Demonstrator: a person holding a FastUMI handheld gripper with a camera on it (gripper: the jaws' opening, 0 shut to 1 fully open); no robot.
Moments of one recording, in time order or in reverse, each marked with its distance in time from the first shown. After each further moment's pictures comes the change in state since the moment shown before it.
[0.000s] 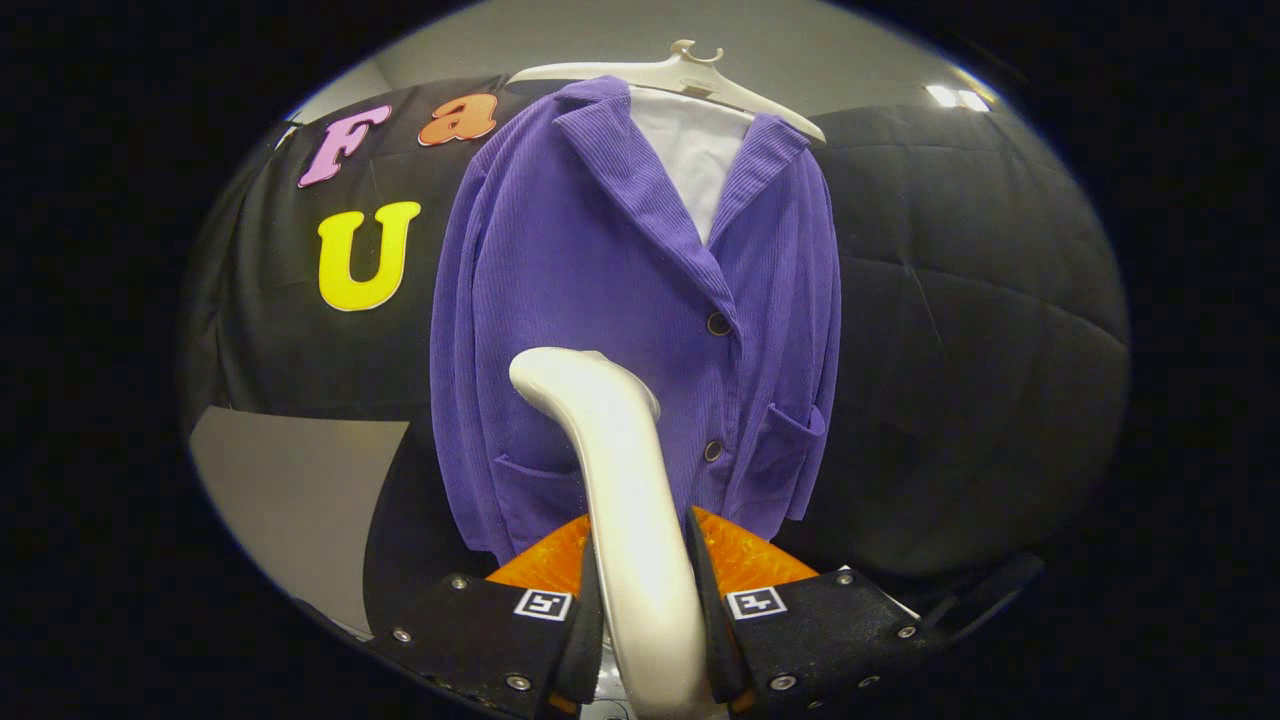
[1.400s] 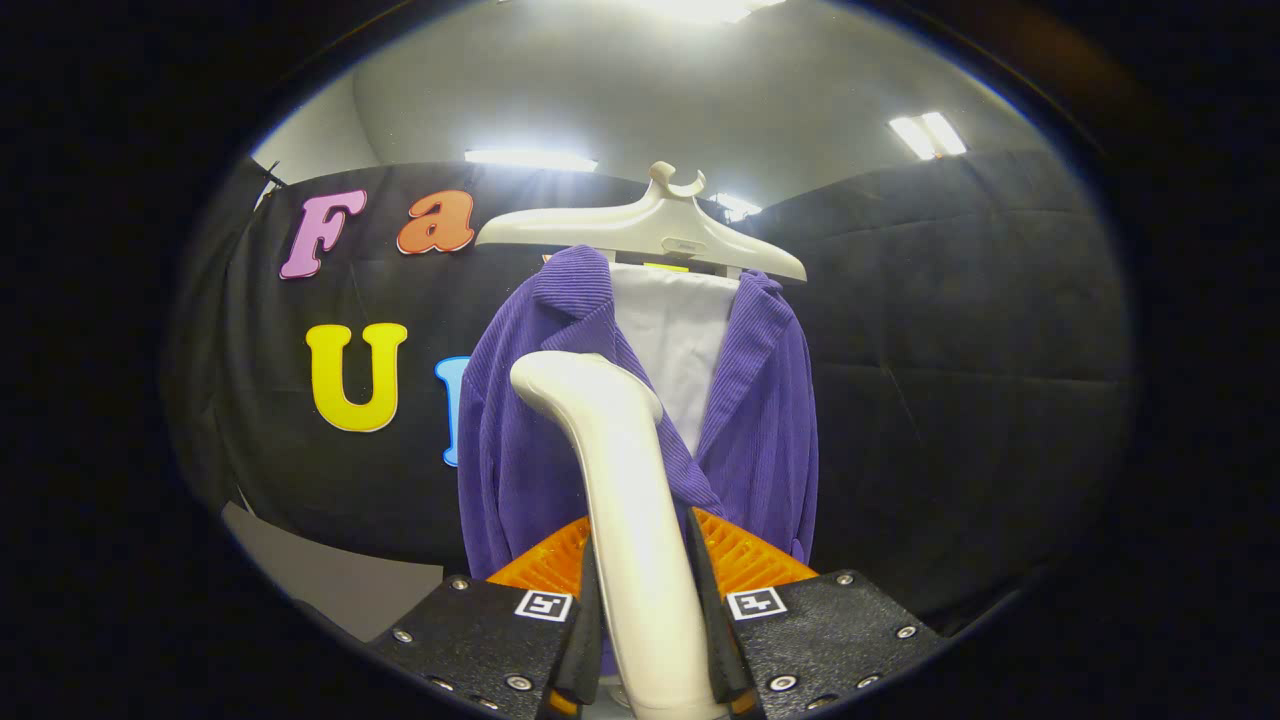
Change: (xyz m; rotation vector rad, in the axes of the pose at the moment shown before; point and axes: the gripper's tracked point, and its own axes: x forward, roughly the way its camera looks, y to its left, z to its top) arm -0.036 0.000 0.167 0.069 -0.286 -0.043
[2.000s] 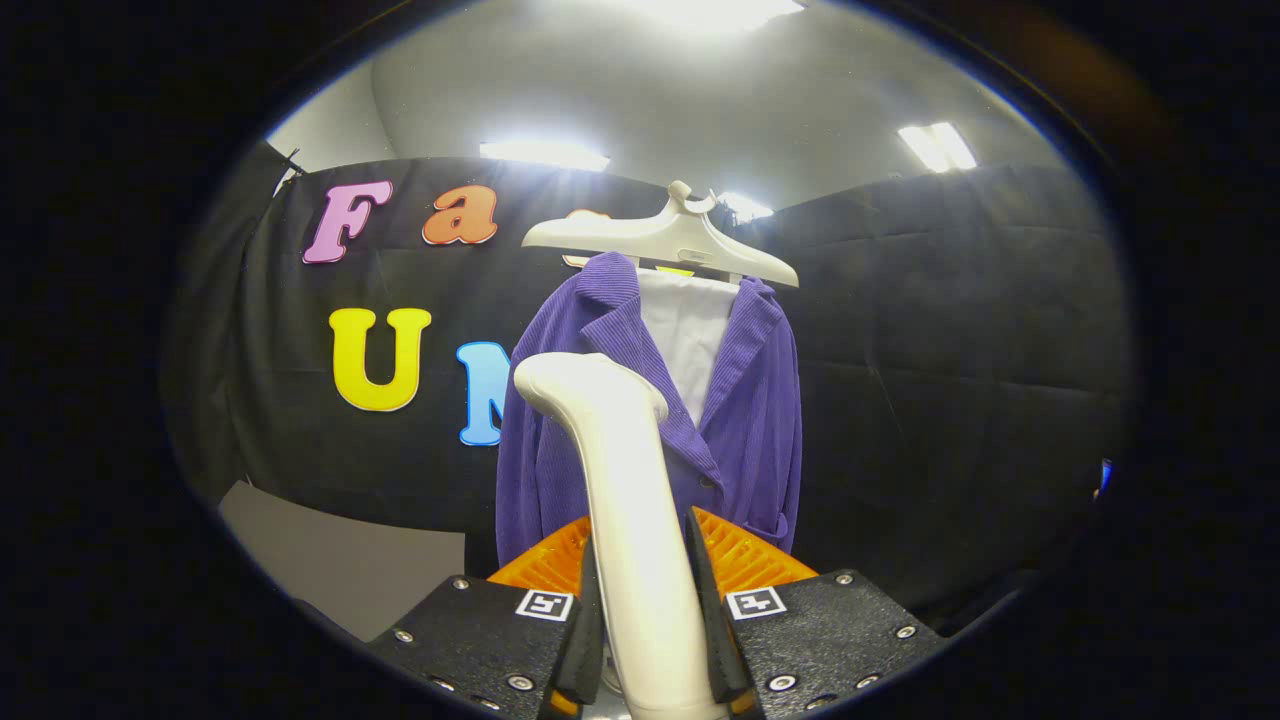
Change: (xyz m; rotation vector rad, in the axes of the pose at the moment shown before) arm -0.070 0.013 -0.003 -0.029 0.003 -0.003
